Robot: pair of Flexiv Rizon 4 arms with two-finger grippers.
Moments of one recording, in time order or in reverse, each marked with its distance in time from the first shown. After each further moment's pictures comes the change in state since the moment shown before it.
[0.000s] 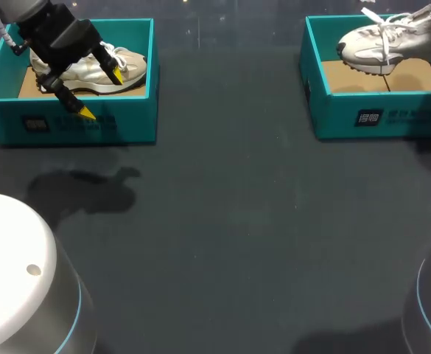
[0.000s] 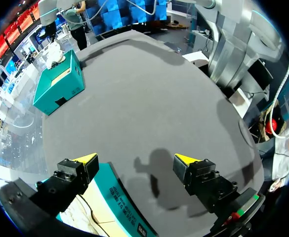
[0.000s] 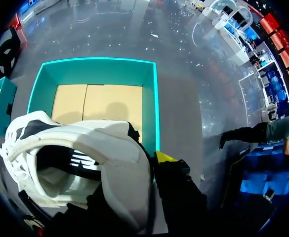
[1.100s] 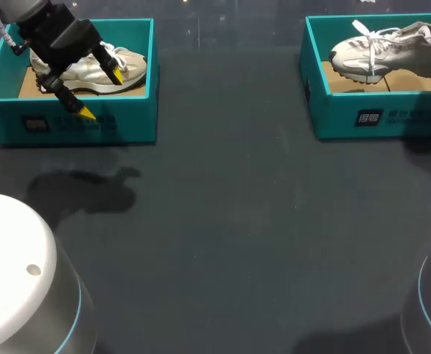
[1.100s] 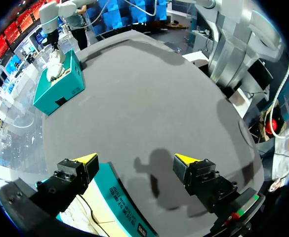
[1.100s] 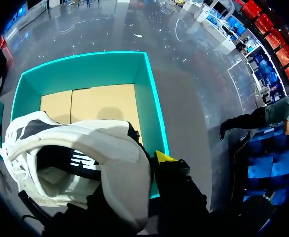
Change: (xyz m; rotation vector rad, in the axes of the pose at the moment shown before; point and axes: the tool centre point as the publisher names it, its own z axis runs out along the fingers) left arm 0.000 0.000 0.000 0.000 0.000 0.000; right arm 0.012 -0.005 0.054 -0.015 -0.060 0.140
